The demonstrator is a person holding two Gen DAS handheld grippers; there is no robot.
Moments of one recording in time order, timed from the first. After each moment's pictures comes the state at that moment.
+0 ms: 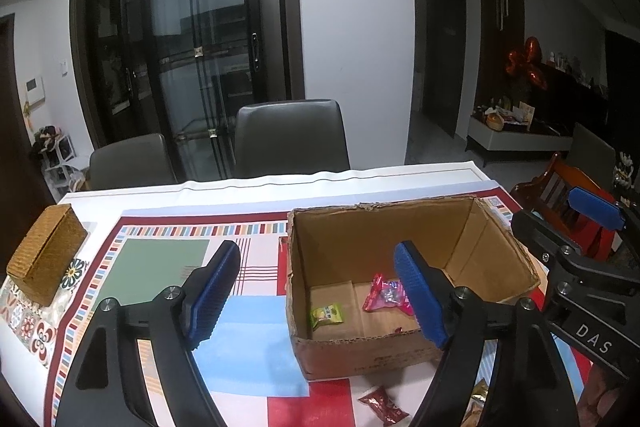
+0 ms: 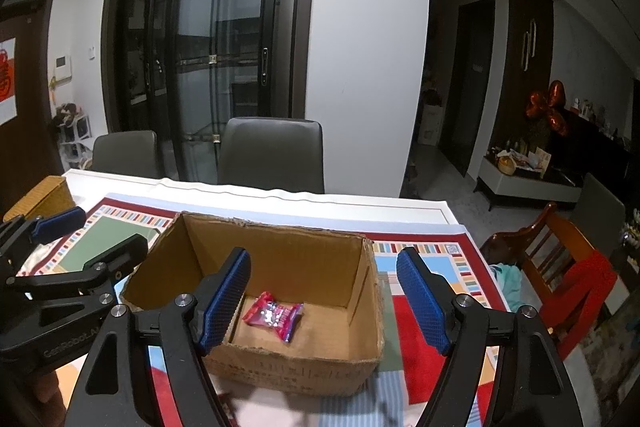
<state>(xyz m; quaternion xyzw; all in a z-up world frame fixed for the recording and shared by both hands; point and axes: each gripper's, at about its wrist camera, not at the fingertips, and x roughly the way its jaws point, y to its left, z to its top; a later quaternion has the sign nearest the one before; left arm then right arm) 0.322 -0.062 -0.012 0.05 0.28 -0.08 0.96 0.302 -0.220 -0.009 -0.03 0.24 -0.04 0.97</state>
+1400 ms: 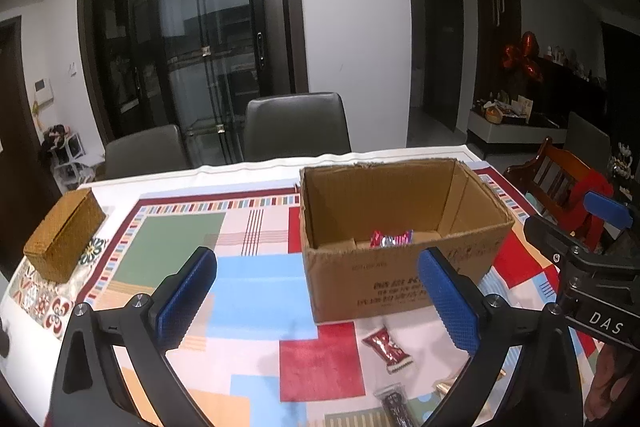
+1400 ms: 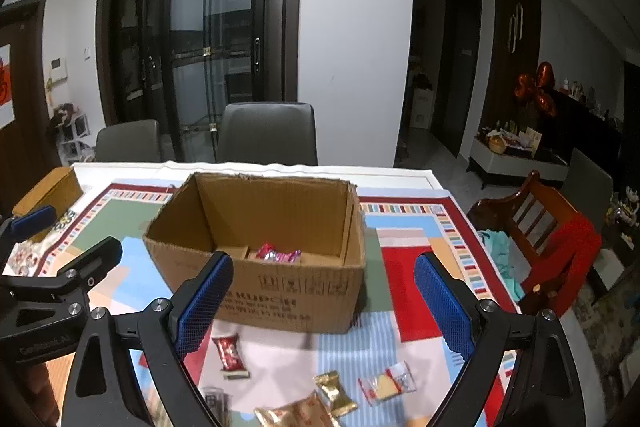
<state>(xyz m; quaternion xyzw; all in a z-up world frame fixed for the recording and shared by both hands) 0.246 -0.047 -0.022 0.05 0.28 -0.07 0.96 0.232 -0.225 -0.020 -0.01 0.27 -0.05 0.96</state>
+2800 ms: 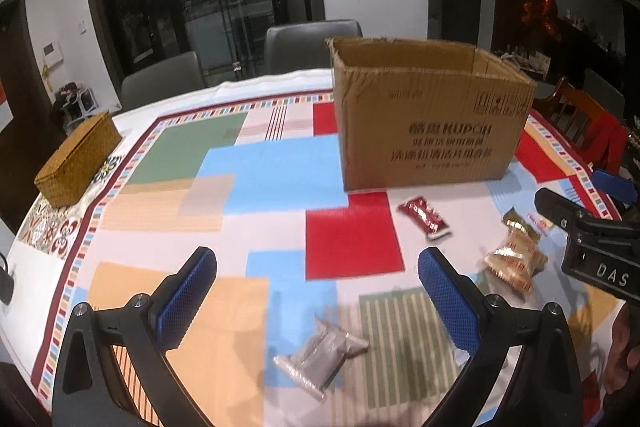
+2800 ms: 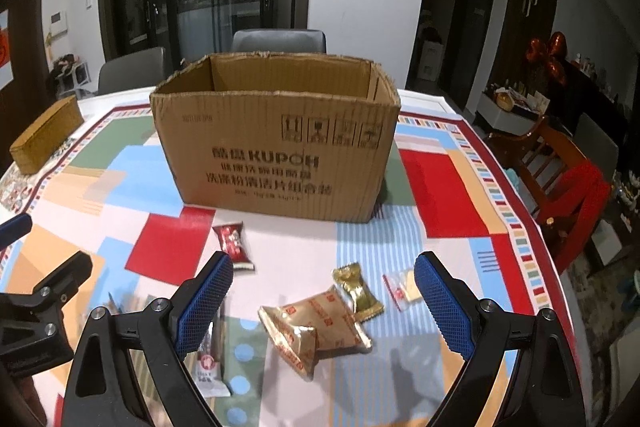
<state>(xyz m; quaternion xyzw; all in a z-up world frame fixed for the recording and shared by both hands) 0.176 -0.014 -0.111 0.06 0.37 -0.03 0.92 0.192 -0.200 -0.103 -0.03 0.36 -0.04 0.93</state>
